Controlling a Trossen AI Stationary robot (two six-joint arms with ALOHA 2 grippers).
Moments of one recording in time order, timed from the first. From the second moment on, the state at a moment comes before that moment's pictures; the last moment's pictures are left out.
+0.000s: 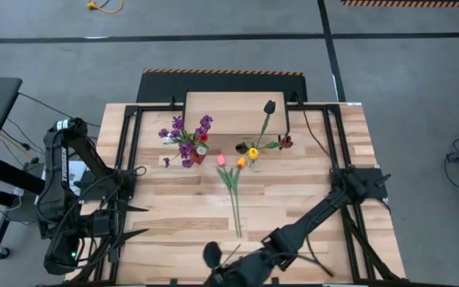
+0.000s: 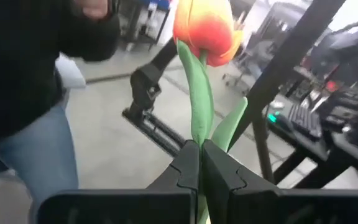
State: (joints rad) left arm -1.31 1.23 1.21 -0.98 -1.35 -0.81; right arm 0.67 2.14 1.94 0.04 0.15 -0.45
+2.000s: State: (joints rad) left arm -1.05 1.23 1.21 -1.17 -1.43 -0.67; right arm 0.05 1.35 0.49 1.57 0.12 -0.51
